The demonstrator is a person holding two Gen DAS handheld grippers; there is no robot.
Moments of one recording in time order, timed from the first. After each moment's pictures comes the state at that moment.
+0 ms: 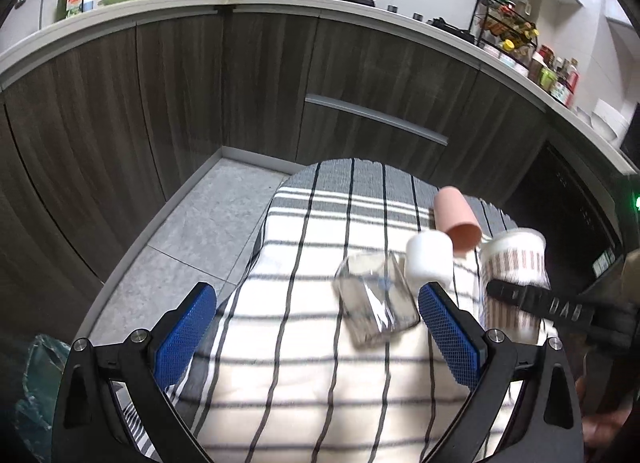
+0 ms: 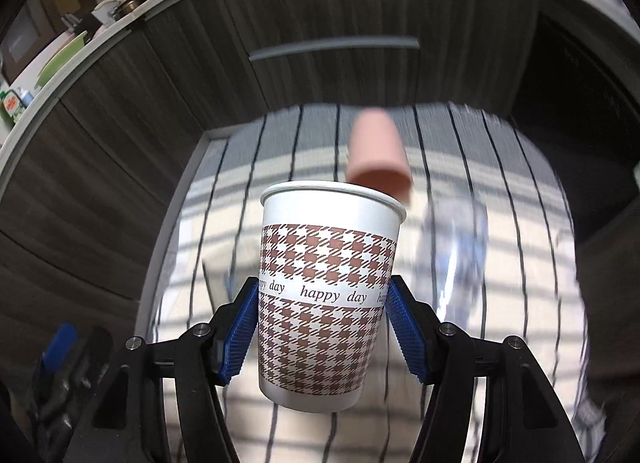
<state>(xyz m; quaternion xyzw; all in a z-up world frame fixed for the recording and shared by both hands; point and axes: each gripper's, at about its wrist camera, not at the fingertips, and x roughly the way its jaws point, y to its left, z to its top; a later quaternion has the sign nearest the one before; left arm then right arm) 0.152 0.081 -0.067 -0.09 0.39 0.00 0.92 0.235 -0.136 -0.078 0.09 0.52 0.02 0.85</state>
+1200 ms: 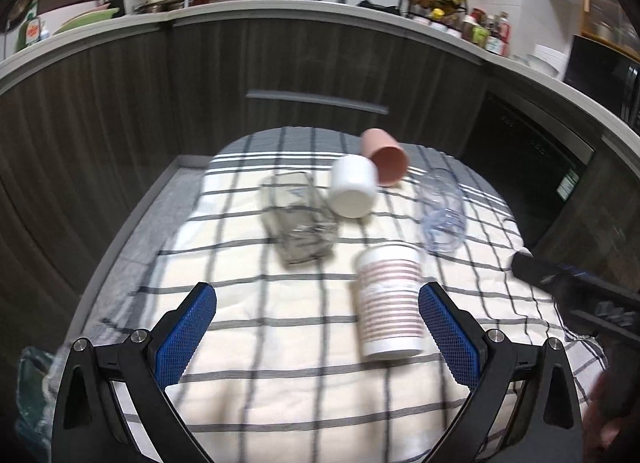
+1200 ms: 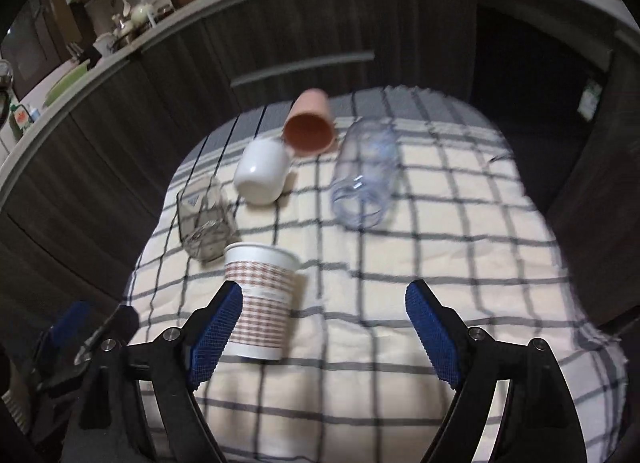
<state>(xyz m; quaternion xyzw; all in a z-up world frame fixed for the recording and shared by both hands) 0.071 -0.004 -0.109 -0.04 0.36 -0.09 0.93 0.087 -0.199 -0.092 0.10 0.44 -0.02 0.89</state>
